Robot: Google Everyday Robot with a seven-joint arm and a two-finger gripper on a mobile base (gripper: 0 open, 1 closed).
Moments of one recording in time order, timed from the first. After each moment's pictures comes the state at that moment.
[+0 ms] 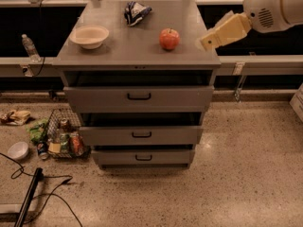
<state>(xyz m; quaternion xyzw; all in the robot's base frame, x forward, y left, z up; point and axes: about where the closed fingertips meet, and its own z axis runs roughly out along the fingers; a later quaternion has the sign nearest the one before) 0.586 -0.159 1.043 -0.42 0.74 0.03 0.52</state>
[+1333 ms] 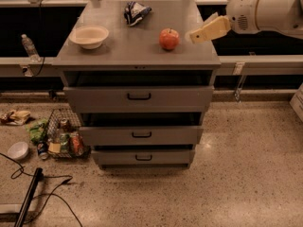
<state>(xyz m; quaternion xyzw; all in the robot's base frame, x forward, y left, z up) 0.671 -0.147 1.016 -0.41 0.70 0.11 0.58</state>
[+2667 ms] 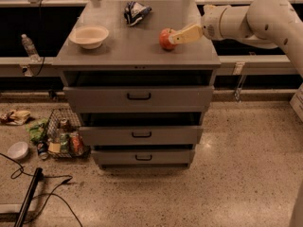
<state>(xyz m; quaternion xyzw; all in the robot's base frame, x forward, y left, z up) 0.788 -0.127 0.944 -0.37 0.71 0.14 0.58</state>
